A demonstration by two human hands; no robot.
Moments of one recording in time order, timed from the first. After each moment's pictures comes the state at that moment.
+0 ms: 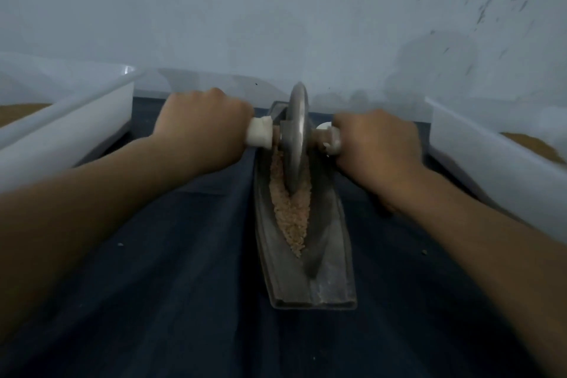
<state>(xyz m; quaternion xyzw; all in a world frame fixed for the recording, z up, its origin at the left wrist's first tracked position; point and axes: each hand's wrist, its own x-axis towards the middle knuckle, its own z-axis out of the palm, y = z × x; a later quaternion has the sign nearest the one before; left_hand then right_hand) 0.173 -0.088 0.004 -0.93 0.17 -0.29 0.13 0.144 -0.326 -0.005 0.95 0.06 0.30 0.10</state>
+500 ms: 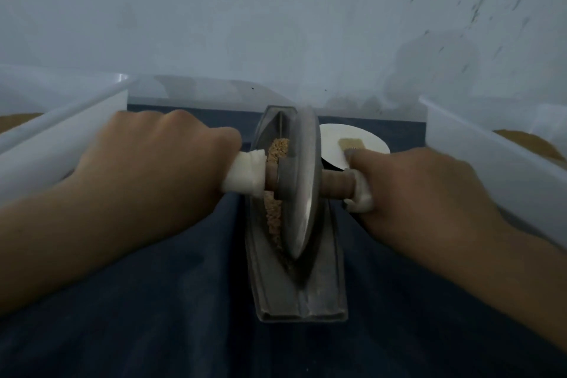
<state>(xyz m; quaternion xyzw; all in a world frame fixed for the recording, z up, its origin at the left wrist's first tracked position) 0.117 -0.054 0.002 -0.90 0.24 -0.33 0.15 0.062 -0.347 -0.008 0.93 0.12 0.34 0.11</state>
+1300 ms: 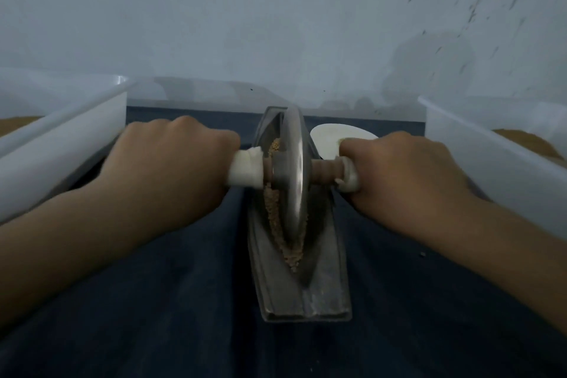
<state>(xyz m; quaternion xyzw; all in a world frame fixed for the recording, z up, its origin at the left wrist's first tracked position) 0.120 -0.067 -0.001 -0.90 0.20 -0.34 0.16 0.085 -0.341 -0.001 0.93 0.12 0.33 0.11</state>
